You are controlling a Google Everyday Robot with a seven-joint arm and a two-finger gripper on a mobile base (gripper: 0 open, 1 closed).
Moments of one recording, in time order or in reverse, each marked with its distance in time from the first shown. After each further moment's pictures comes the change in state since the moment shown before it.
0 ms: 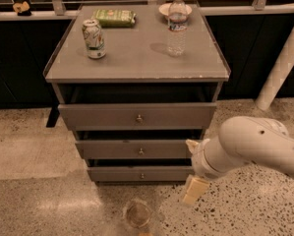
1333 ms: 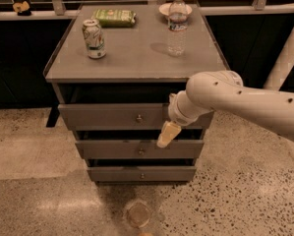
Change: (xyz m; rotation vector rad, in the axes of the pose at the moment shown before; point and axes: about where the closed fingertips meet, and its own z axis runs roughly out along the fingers) arm -0.086 -0.162 0.027 0.181 -0.054 -0.001
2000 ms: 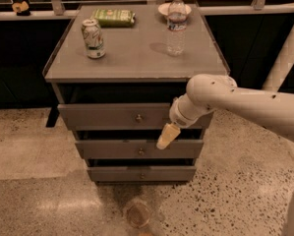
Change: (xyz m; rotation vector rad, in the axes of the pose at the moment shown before) arm 0.030 -0.002 0.044 -0.101 0.024 0.141
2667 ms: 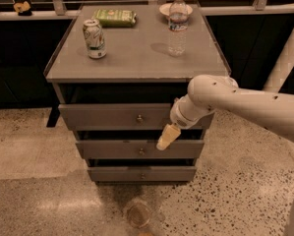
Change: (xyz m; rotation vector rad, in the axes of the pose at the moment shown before) arm -0.001 0.004 -0.001 -0.011 -0.003 0.024
